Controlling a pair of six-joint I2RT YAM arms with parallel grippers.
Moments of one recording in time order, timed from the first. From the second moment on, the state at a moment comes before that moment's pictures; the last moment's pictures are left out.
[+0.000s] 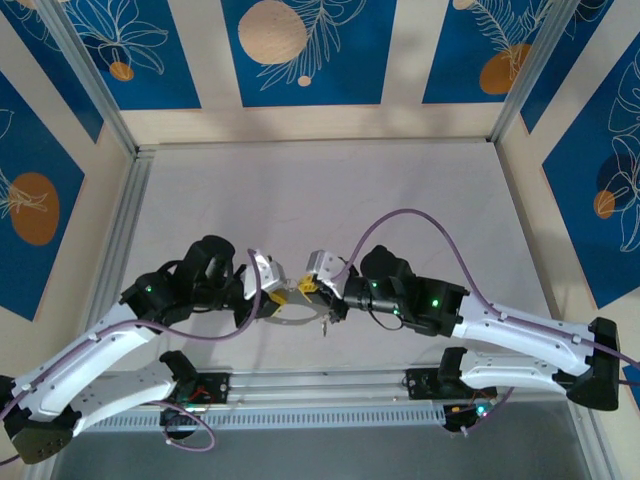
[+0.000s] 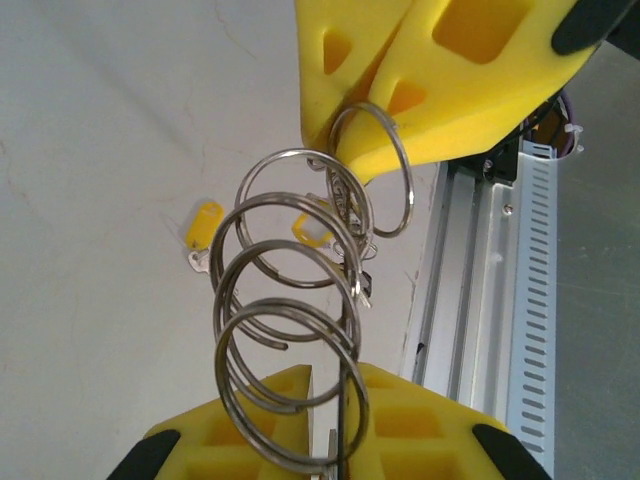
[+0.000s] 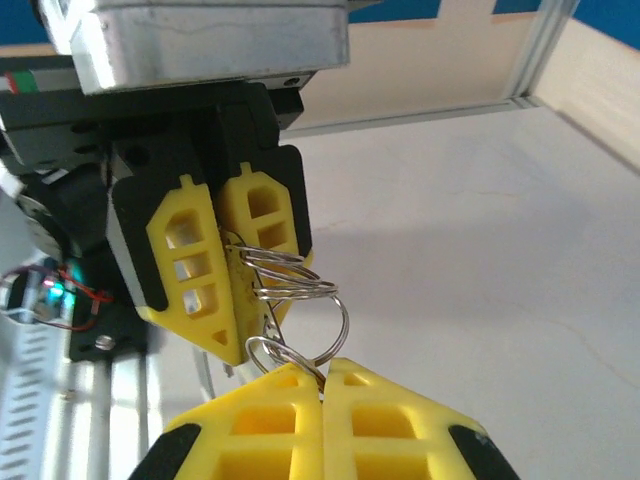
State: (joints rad) left arm -0.82 0.85 0.91 -0.79 0.44 0.21; right arm 1.14 0.99 0.85 -0.23 -0.04 -0.13
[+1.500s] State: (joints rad) left arm -0.81 0.83 0.94 -0.83 0.35 0.21; right arm 1.45 1.17 0.67 0.48 0.73 -1.17
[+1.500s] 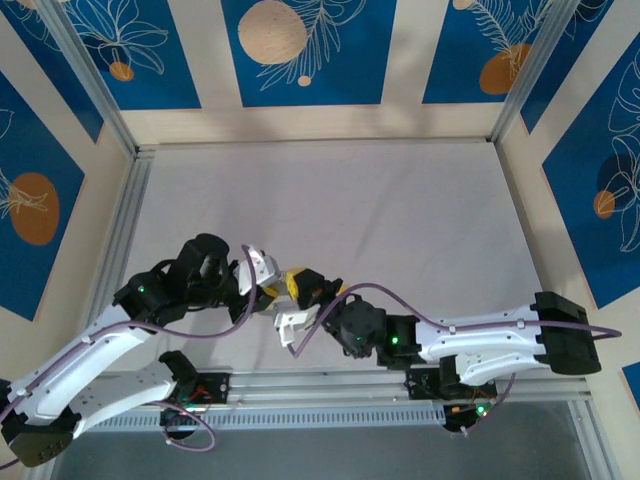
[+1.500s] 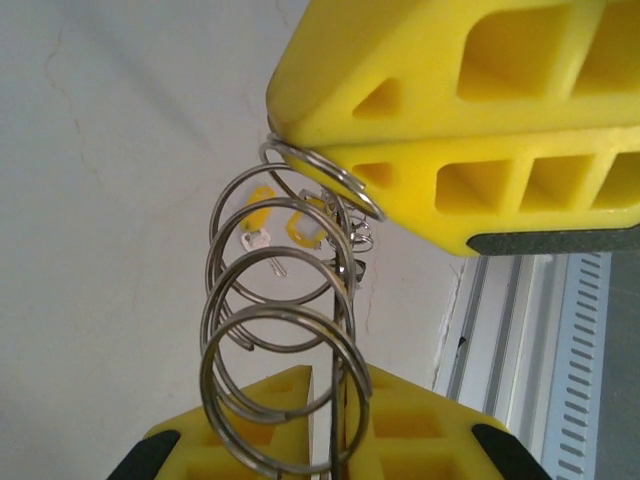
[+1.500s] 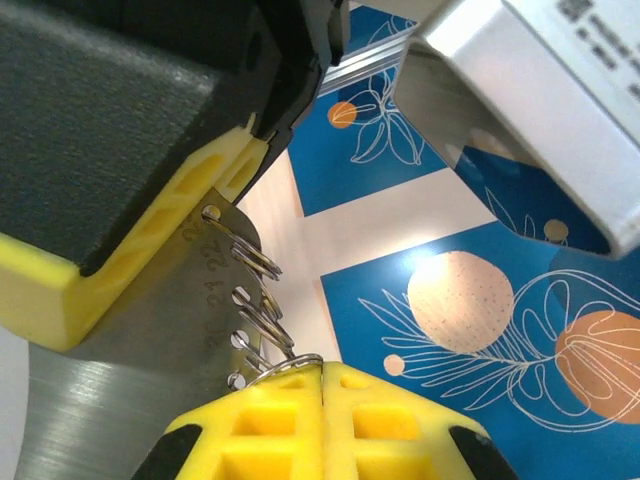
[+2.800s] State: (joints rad) left arm -0.82 0.85 0.94 -0.86 0.52 0.23; right arm 0.85 0.77 0.85 -0.32 -0.31 -0.23
